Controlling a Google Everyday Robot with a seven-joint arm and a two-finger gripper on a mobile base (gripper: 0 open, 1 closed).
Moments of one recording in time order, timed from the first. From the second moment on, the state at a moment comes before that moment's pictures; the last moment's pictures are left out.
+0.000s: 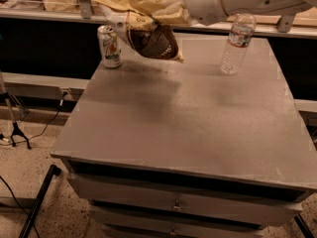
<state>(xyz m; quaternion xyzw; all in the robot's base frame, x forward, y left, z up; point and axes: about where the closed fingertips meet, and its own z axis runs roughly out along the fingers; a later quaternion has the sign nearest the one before) 0.620 -0.008 1.037 -0.66 0.50 0.08 0.55</state>
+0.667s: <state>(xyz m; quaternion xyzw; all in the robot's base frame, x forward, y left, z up) 0.645 -0.002 1.024 -0.68 0.47 0.06 0.56</state>
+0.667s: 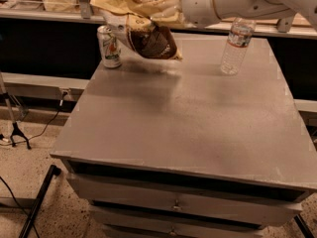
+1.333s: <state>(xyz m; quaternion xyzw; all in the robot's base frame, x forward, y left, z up) 0.659 0.008 1.009 -0.67 0.46 0.05 0.57</state>
